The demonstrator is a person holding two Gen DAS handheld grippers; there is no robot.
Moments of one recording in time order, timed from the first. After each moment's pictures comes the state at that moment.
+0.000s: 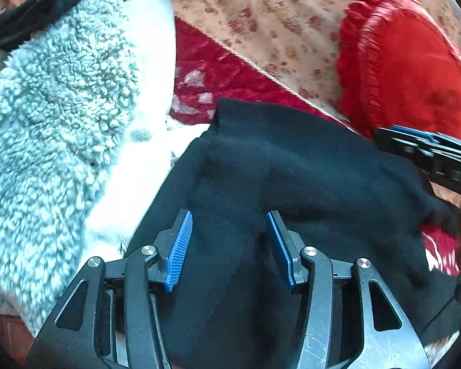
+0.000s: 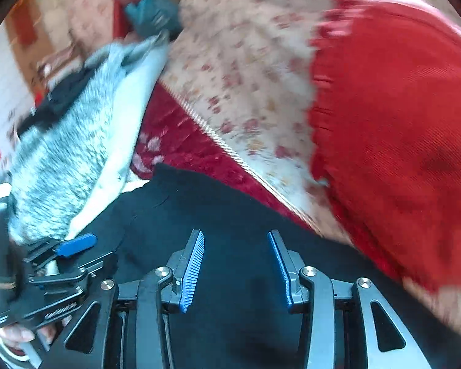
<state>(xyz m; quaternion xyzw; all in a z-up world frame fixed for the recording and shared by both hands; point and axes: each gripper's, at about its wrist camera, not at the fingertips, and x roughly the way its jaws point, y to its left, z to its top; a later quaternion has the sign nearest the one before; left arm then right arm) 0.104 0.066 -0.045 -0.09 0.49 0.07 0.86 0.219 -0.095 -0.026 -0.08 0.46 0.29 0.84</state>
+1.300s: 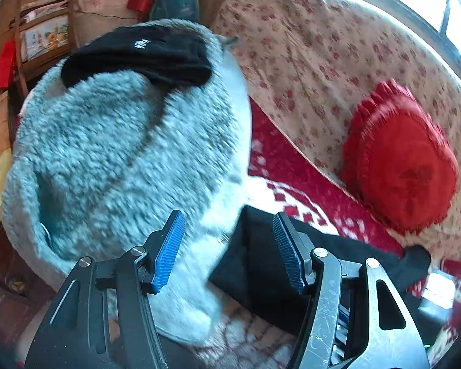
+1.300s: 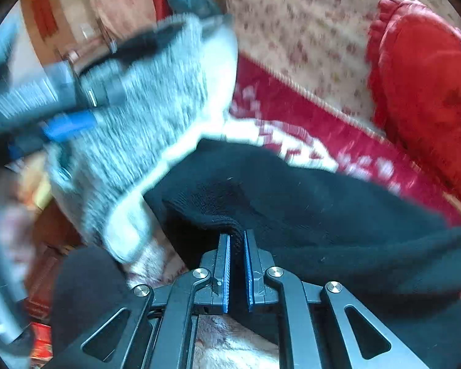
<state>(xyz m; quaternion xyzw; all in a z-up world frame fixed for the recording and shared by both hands) 0.001 0.131 0.043 -0.15 0.39 0.11 0.90 0.046 -0.025 -0.049 -0.07 0.45 0.29 0.84</state>
